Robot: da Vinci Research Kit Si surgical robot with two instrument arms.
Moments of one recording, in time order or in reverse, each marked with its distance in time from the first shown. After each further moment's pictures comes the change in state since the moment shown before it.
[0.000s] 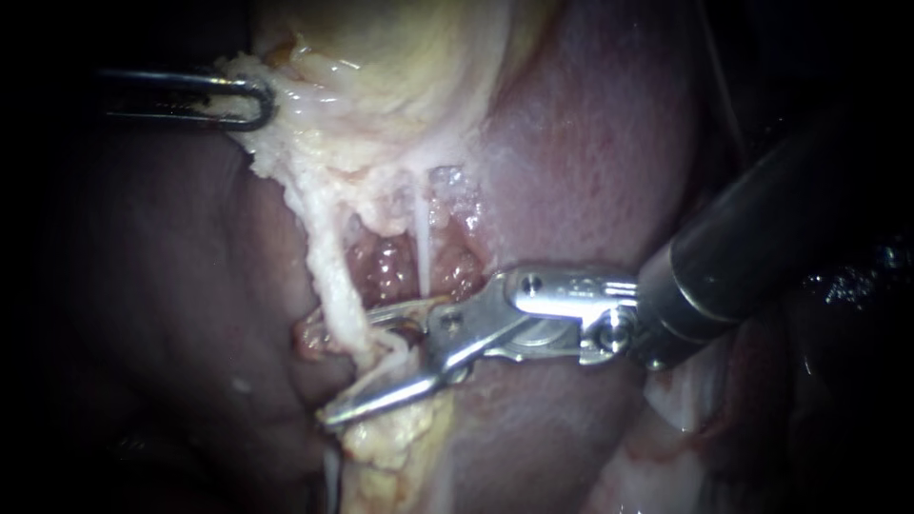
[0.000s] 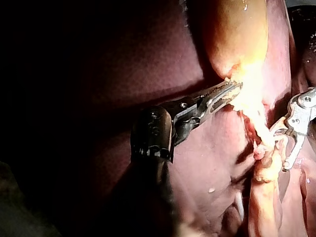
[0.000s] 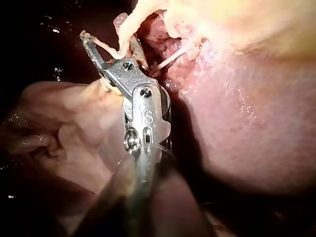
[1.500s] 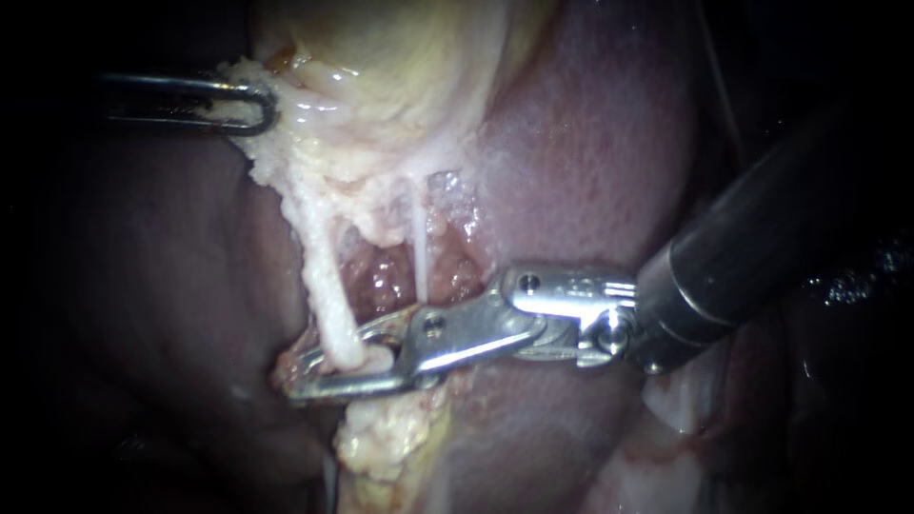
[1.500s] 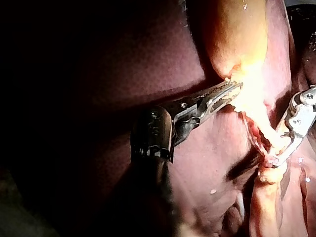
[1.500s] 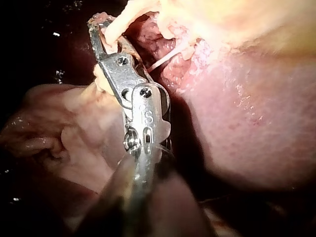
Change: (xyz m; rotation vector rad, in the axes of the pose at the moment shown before) right arm 0.001 -0.001 0.000 0.053 0.007 0.007; left arm 0.000 0.000 0.000 -0.003 -0.001 0.001
